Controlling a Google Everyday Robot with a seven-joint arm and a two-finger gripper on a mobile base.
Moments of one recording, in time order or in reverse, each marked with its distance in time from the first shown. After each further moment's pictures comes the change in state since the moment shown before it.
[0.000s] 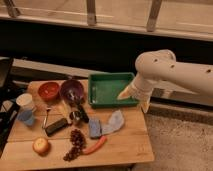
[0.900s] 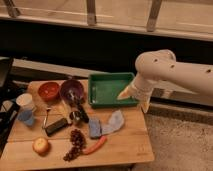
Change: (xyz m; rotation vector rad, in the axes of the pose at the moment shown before) arm 0.000 0.000 0.000 0.000 0.000 0.000
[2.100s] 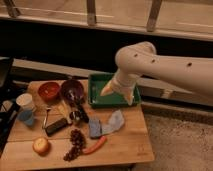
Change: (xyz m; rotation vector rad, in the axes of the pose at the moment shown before) arm 0.032 0.104 -0.014 -0.054 -0.037 -0.249
